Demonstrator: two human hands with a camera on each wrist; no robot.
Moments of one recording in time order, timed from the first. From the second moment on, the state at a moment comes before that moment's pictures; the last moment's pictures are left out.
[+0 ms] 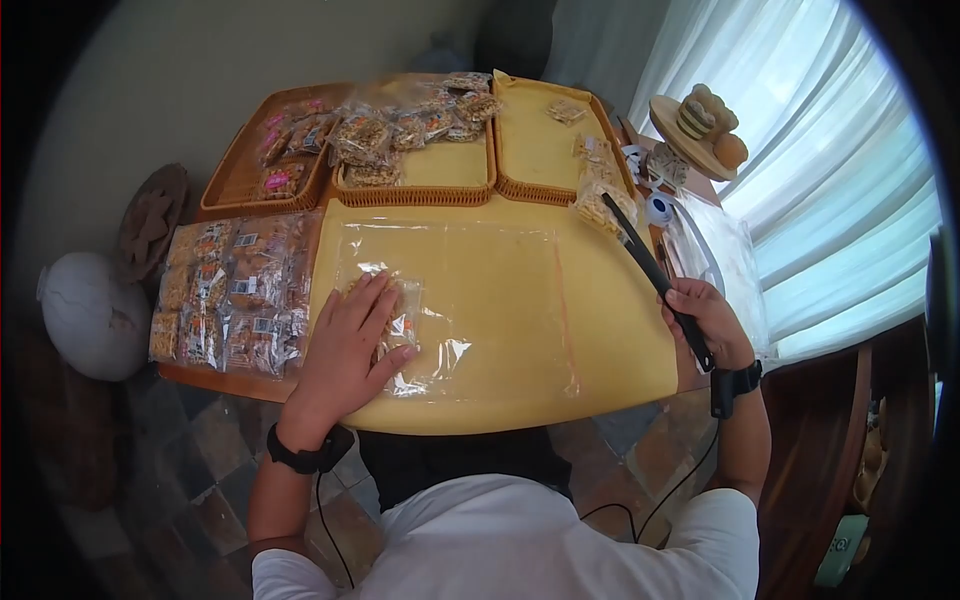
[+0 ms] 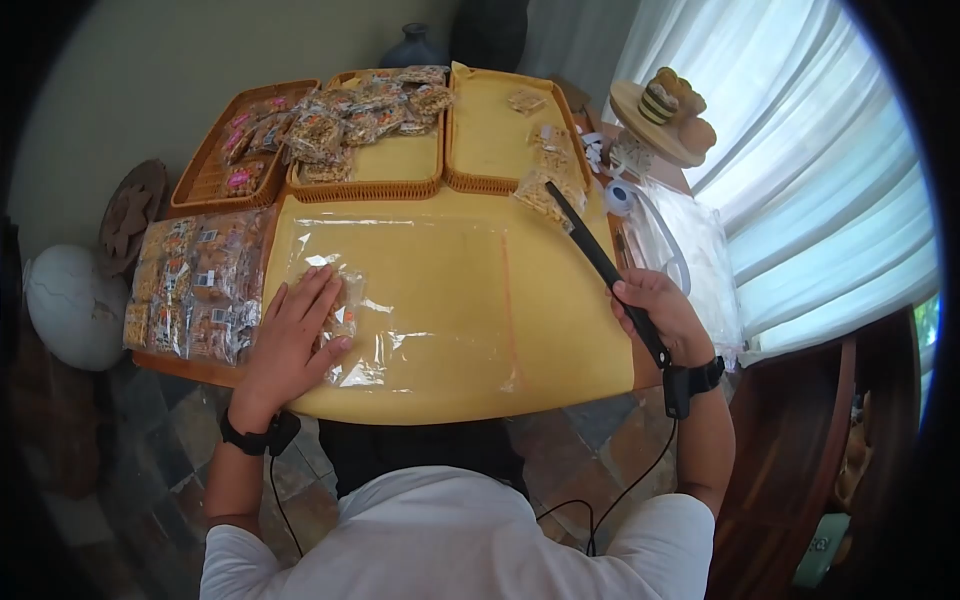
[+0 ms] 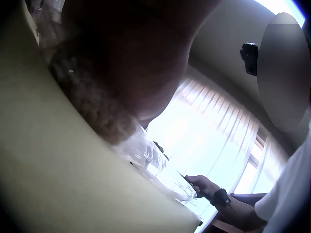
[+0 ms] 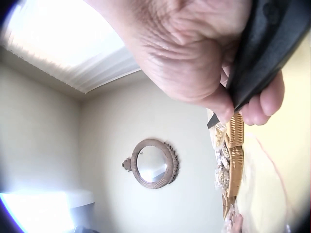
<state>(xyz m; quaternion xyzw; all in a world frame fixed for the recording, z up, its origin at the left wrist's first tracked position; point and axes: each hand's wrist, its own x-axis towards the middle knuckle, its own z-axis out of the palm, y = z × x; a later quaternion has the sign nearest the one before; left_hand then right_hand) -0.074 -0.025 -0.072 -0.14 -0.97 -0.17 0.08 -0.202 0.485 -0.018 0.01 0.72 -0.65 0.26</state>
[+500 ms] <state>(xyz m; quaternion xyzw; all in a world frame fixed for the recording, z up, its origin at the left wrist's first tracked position) -0.167 0.139 -0.029 -0.47 -0.87 -0.05 -0.11 -0.080 0.509 -0.057 0.05 0.68 -0.68 0.28</state>
